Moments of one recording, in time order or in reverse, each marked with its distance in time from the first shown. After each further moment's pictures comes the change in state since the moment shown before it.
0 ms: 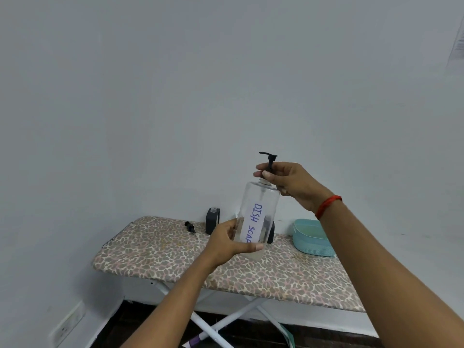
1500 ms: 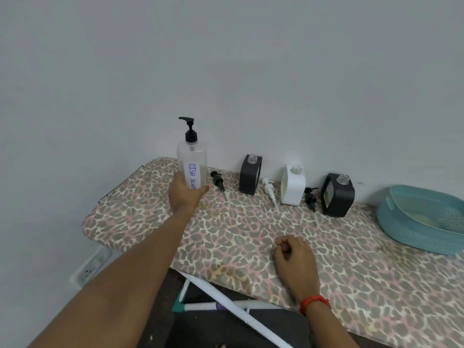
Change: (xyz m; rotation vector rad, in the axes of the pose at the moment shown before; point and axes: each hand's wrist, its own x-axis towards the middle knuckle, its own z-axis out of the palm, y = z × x) left_hand 0.187 -0.296 -0.171 0.445 0.809 -0.384; right_hand 0.053 0.400 0.165 -0.553 0.161 0.189
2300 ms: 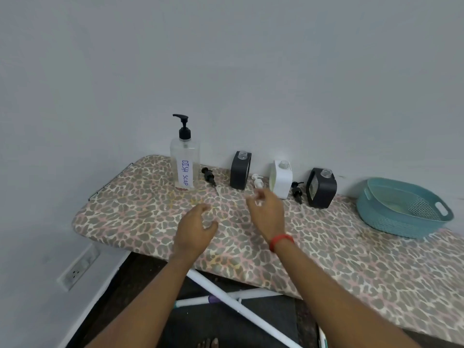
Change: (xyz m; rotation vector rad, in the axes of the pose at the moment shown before) left_hand -0.107 -0.030 -0.013 0.141 -0.319 0.302; right_hand 0.059 -0.088 0.000 0.179 0.040 0.048
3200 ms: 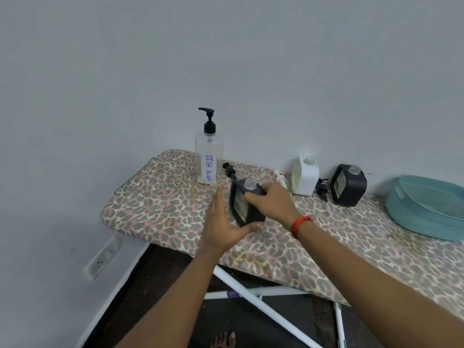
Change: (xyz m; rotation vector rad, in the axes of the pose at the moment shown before) left_hand -0.006 0.009 -0.008 -0.123 -0.081 -0.016; right_hand 0.010 -0.058 0.008 -0.056 -0.366 0.054
